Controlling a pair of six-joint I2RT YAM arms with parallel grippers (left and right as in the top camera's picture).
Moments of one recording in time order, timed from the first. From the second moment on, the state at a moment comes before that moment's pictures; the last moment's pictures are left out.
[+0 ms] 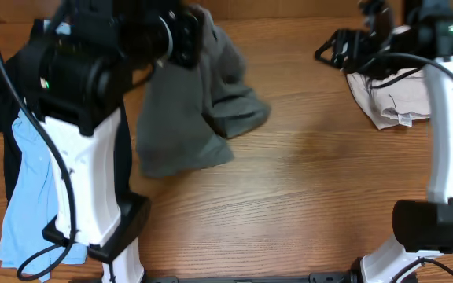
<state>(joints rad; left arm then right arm) -0.38 2.02 3.03 -1.62 0.19 -0.08 -0.05 1.85 2.19 -1.42 -0.59 0.11</state>
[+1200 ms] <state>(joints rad) -0.57 1.97 3.03 -1.00 -0.35 -0.23 -0.04 1.84 2.44 -1.64 -0.53 0.10</state>
